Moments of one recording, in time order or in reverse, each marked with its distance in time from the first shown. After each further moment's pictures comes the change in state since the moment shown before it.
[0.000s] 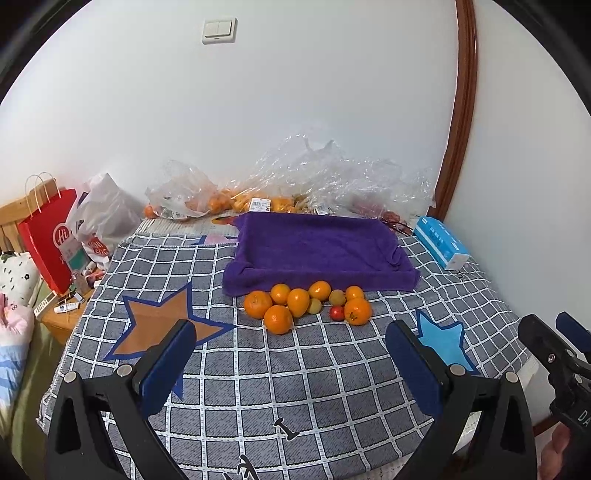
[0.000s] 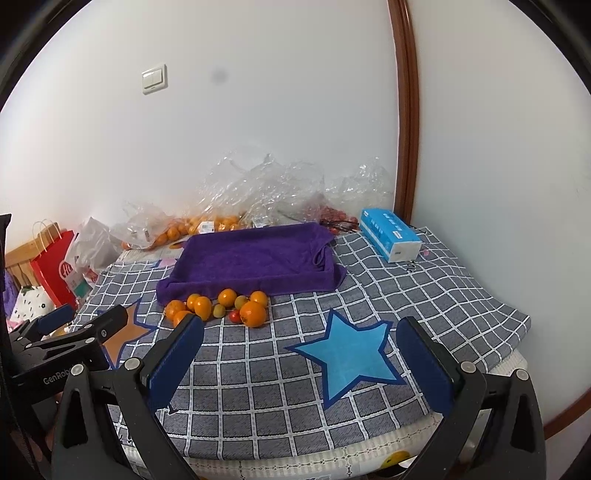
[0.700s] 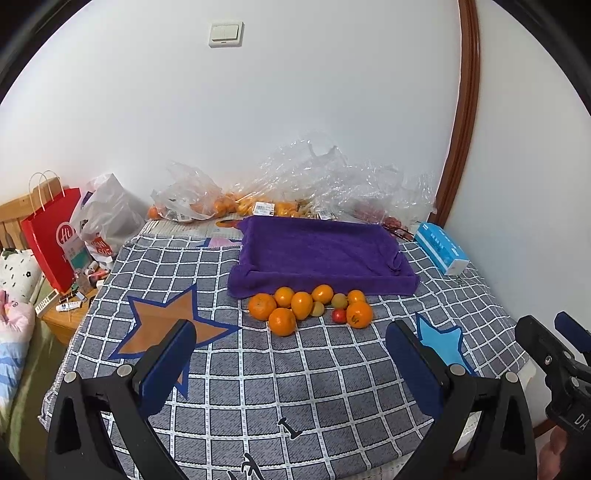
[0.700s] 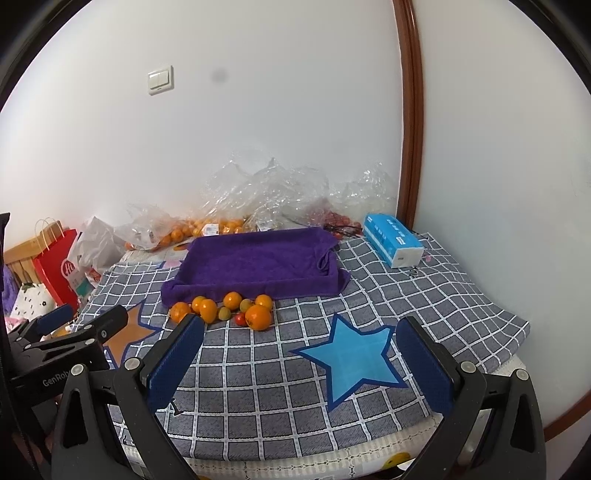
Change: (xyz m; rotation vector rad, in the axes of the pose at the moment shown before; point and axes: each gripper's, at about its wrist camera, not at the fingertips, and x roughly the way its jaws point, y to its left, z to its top) left arm -0.008 0.006 0.001 -0.012 -0.013 0.001; right arm -0.007 0.010 0.002 -0.025 -0.015 0.004
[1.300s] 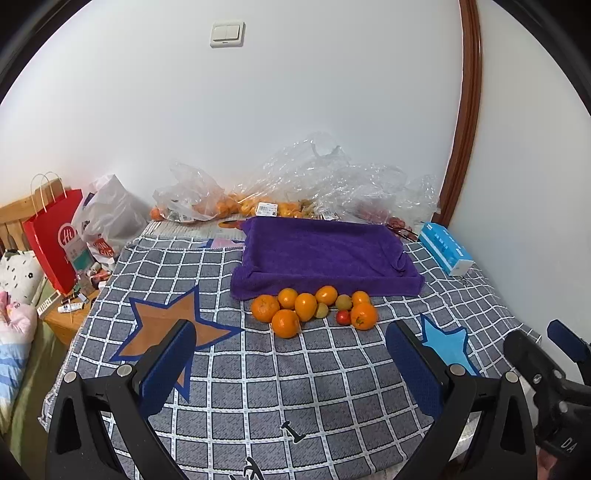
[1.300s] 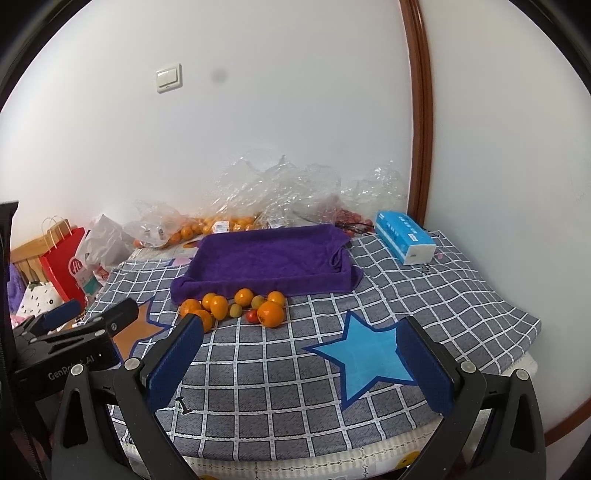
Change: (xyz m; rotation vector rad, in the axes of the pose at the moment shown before) left arm 0.006 -0.001 -0.001 0.006 -0.007 0.017; right arm 0.009 0.009 -0.008 -0.002 0.008 0.044
